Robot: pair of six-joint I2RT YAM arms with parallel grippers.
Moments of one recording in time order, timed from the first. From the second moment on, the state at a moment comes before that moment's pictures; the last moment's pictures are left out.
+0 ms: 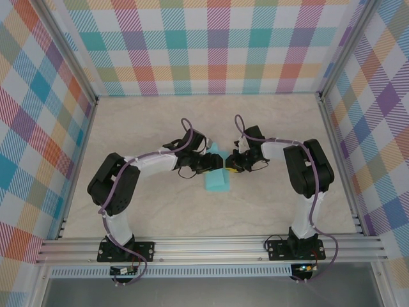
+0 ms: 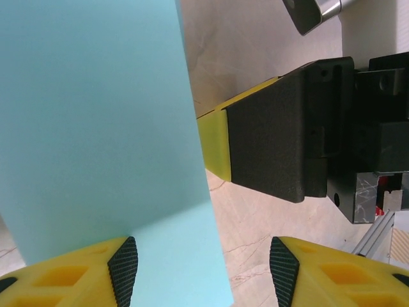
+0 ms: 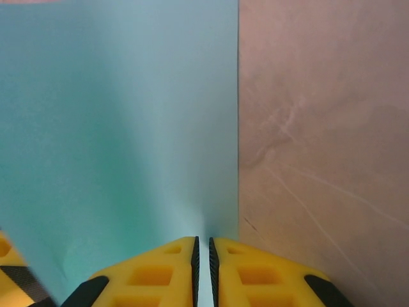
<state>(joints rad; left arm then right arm) -0.64 1.82 1.14 -0.24 0.46 -0.72 0.36 1.95 1.09 -0.34 -0.67 0.54</state>
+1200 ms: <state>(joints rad) -0.65 1.84 1.14 -0.23 0.46 -0.73 0.34 1.90 1.04 -0.12 -0.85 0.66</state>
